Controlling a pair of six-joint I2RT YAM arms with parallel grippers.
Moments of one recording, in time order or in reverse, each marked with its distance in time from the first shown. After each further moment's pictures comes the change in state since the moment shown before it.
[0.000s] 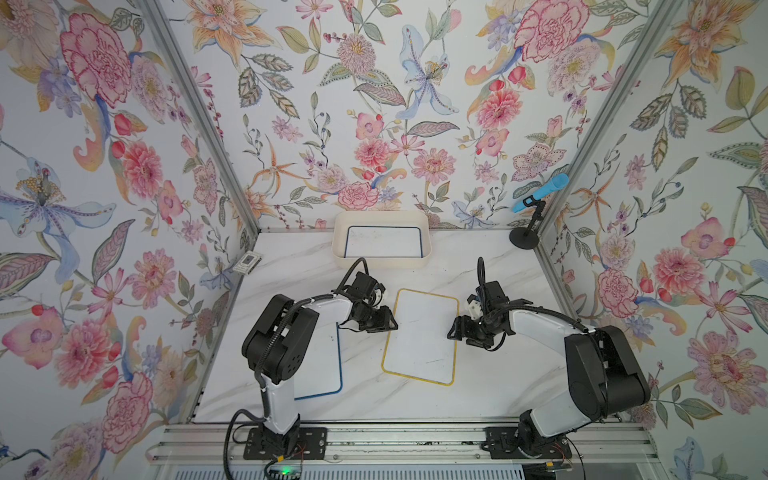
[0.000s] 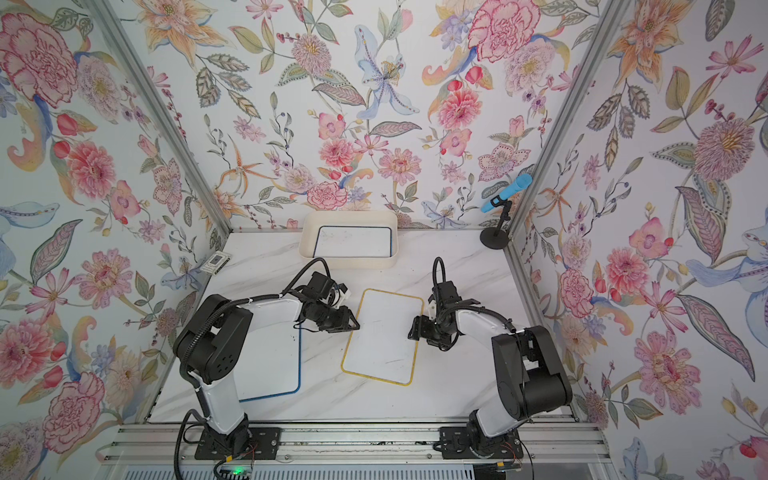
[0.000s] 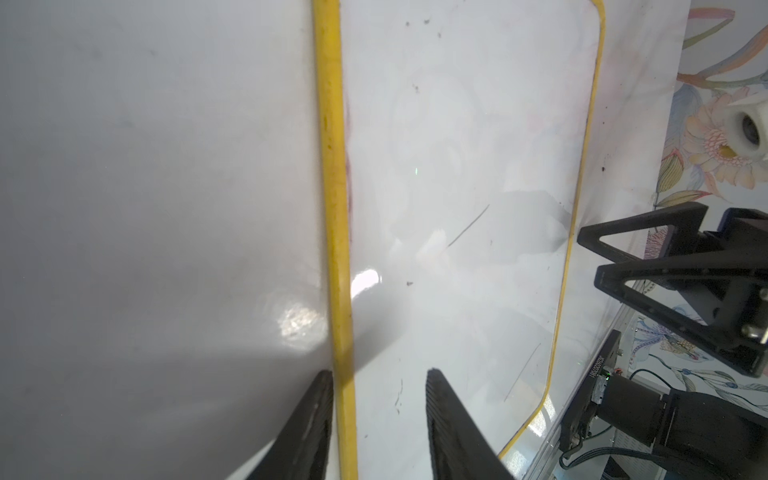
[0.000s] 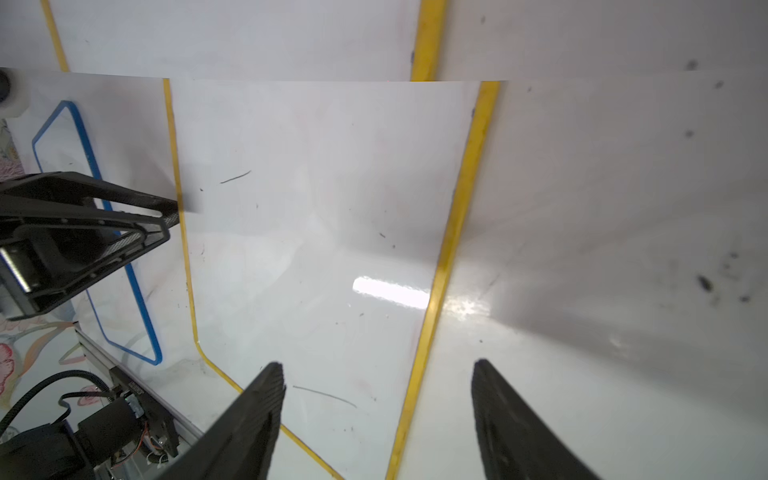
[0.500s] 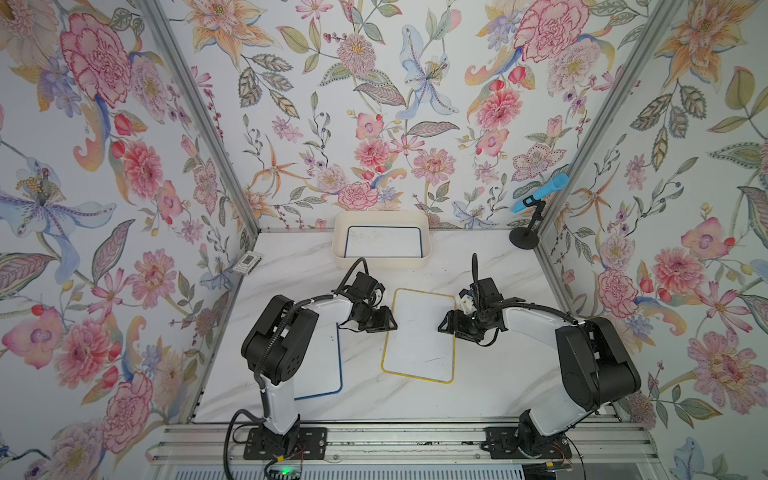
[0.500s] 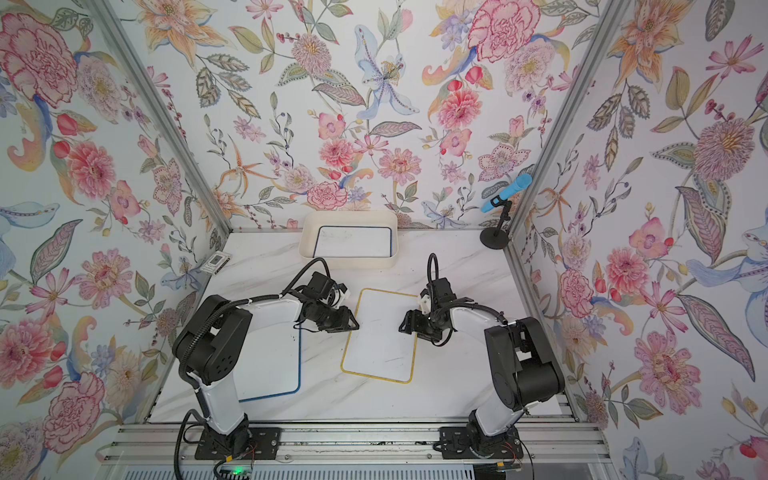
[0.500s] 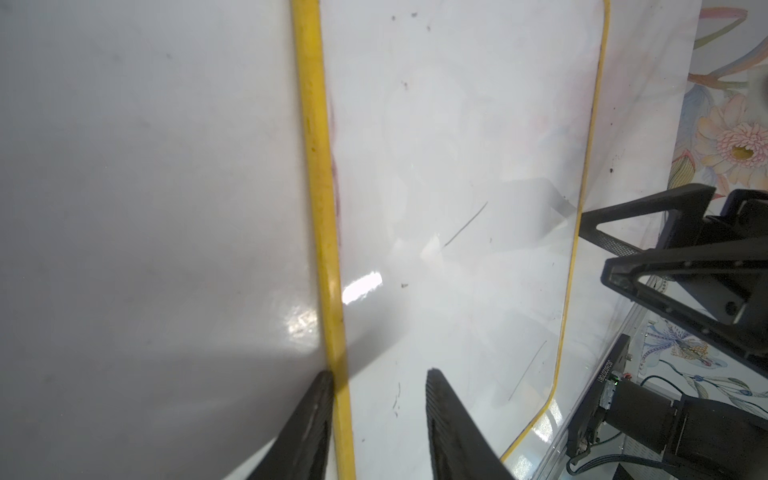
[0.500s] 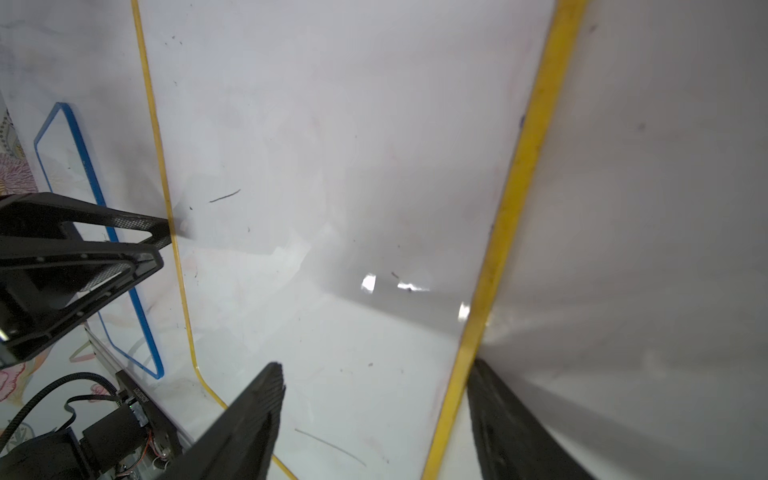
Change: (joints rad) left arm -0.015 -0.004 0.001 -0.006 -0.018 0.000; right arm 0.027 0.076 0.023 0.142 -0.080 0.038
